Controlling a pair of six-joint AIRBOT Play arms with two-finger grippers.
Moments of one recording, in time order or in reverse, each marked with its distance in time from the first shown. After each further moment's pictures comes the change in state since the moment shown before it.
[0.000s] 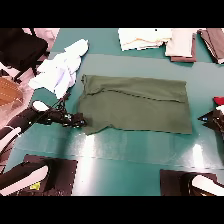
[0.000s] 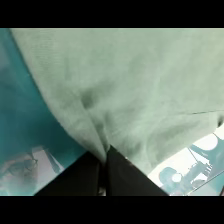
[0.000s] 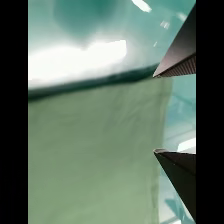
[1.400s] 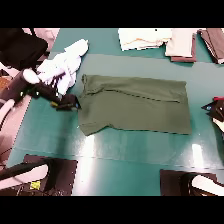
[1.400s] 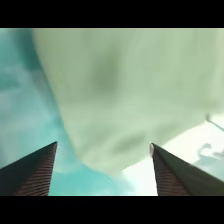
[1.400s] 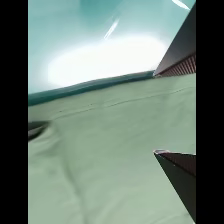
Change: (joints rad) left arm 0.096 -0.104 0.365 0.256 -0.302 -0.115; right arm 0.020 -0.023 0.076 0.090 -0.084 -0.006
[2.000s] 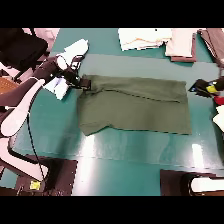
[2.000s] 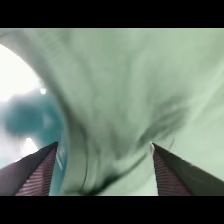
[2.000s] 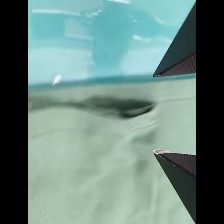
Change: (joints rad) left arm -0.189 -0.428 0.550 0.313 0.209 -0.068; right arm 0.334 -0.275 0.449 -0.274 -0.102 0.259
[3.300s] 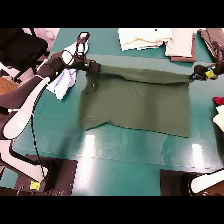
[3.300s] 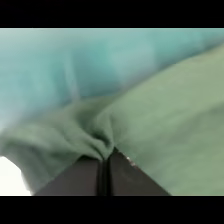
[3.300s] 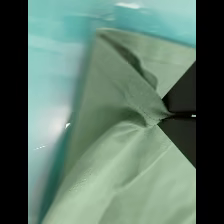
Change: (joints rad) left arm -0.093 -0.020 0.071 -0.095 0.411 0.082; right arm 0.101 -0.281 0.472 -0.010 0.173 -0.077
